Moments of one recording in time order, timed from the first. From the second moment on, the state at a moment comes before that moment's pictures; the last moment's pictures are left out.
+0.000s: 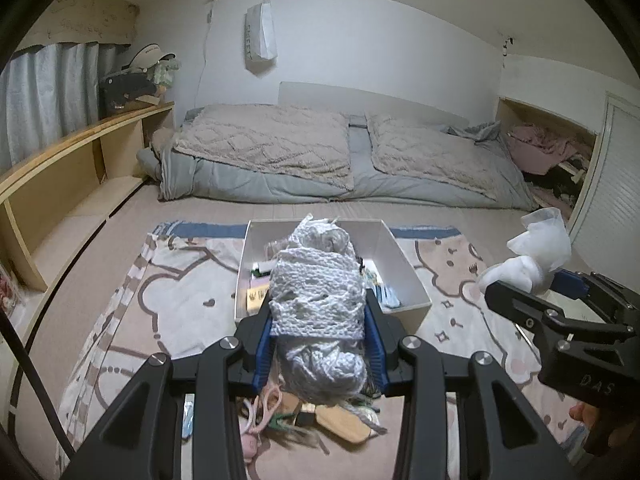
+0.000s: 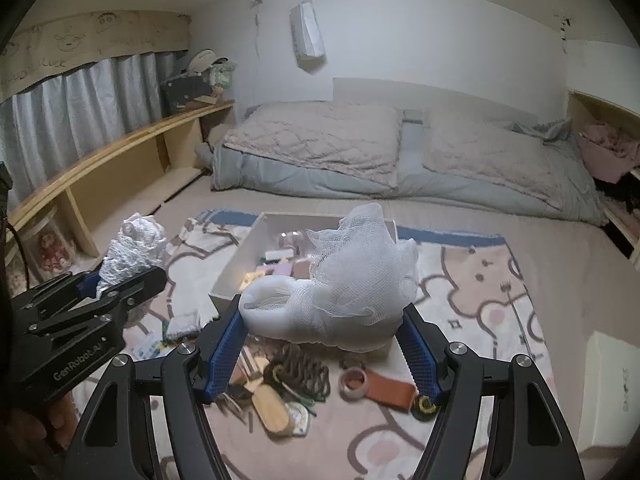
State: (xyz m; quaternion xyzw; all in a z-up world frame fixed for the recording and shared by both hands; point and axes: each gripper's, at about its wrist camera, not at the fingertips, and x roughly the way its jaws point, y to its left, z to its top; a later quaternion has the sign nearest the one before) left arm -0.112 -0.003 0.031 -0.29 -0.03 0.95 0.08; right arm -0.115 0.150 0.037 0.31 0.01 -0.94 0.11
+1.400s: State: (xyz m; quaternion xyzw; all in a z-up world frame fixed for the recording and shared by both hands) left arm -0.338 0.008 -0.037 -0.33 -0.04 0.94 0.09; right arm -0.313 0.155 -0.034 0.34 0.01 -0.94 0.09
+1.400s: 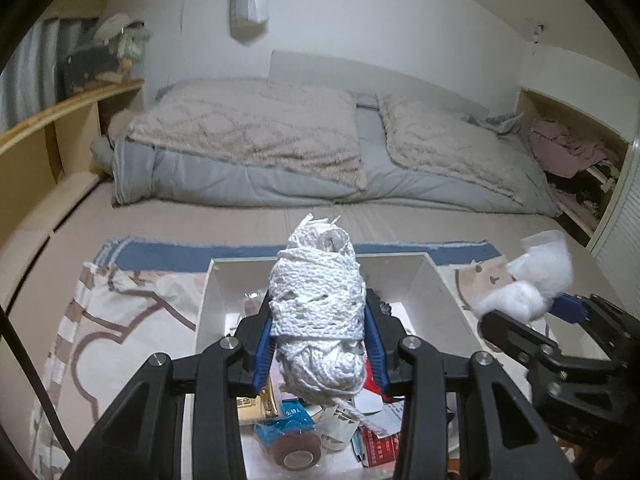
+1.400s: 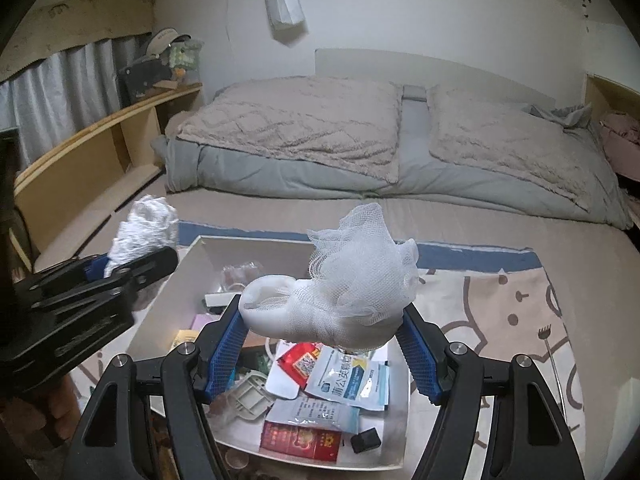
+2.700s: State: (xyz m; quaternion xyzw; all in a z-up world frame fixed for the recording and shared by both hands) left arm -0.410 0.021 -0.093 -0.39 -0.09 0.91 0.07; right arm -0.365 0.165 -0.084 0.39 0.00 -0.92 0.07
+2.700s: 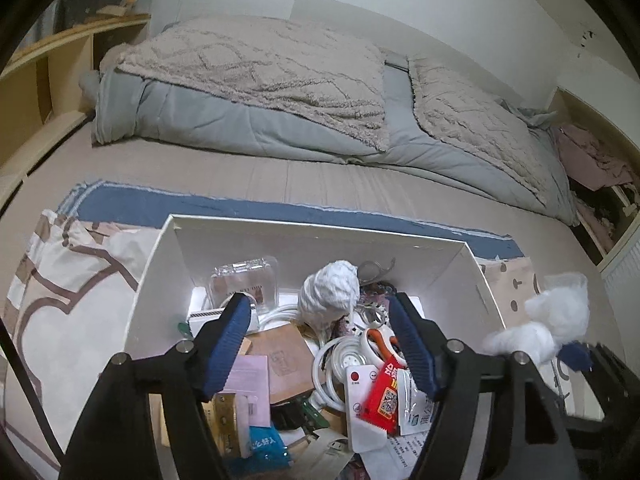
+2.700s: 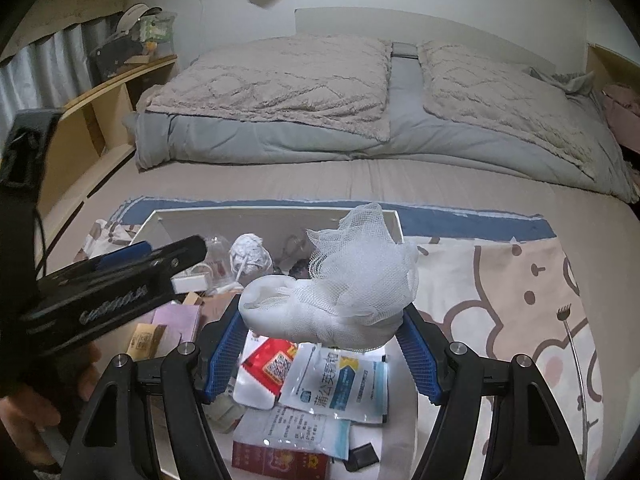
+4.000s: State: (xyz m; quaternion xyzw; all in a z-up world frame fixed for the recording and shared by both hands) left arm -0.389 0.006 -0.061 -0.33 -0.06 0.94 0.05; right arm -0.407 0.165 -0.095 0.37 -0.01 -0.93 0.08
